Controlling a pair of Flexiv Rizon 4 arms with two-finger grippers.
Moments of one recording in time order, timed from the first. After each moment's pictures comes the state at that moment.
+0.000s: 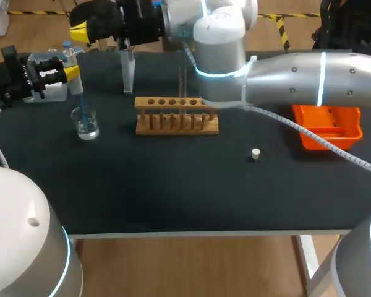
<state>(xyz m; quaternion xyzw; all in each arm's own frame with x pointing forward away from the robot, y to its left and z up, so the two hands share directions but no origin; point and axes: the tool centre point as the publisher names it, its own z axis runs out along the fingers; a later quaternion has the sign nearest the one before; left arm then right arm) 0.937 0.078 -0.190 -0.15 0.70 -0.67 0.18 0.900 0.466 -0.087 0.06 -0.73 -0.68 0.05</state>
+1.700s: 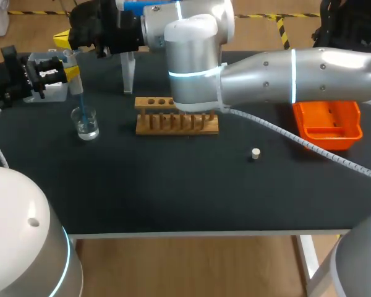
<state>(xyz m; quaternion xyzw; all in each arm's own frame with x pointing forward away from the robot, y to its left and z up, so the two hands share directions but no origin) 0.937 0.078 -0.191 -0.15 0.70 -0.67 0.18 0.924 0.509 -0.120 0.02 -0.73 -0.68 0.04</state>
